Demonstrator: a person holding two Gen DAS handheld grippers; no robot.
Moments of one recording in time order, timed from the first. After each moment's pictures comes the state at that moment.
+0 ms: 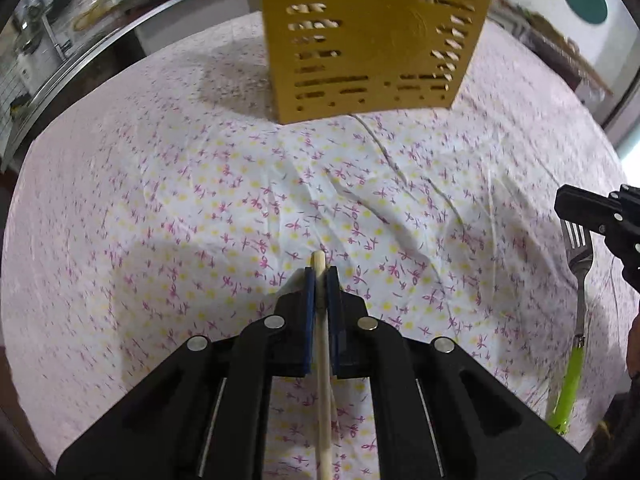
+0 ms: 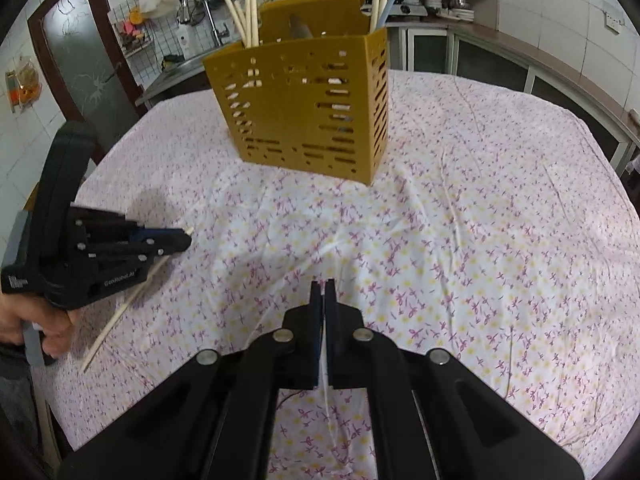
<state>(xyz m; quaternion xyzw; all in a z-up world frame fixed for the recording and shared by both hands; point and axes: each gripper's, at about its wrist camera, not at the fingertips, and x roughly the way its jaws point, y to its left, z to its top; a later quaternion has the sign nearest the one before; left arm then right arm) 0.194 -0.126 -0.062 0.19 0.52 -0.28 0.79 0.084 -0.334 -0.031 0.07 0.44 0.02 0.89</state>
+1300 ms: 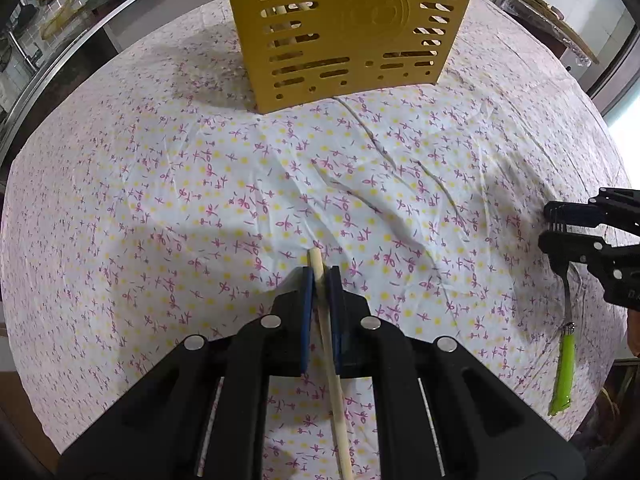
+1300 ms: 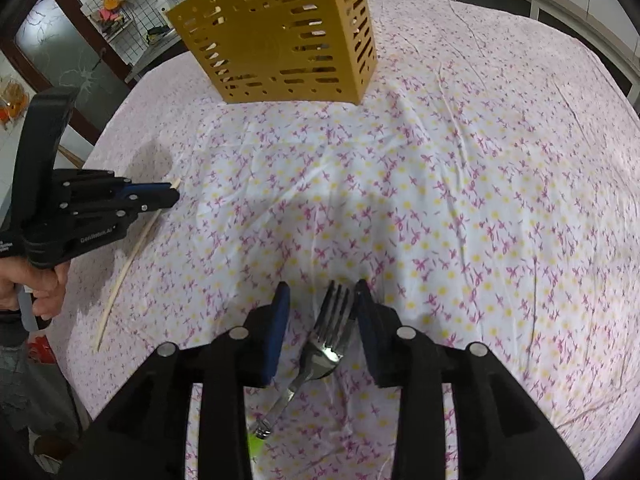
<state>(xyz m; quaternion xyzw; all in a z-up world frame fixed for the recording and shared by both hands) 0.205 -0.131 -0.062 0.22 0.54 -0.31 0.75 0.081 -0.347 -0.059 0.13 0.53 0.03 0.84</state>
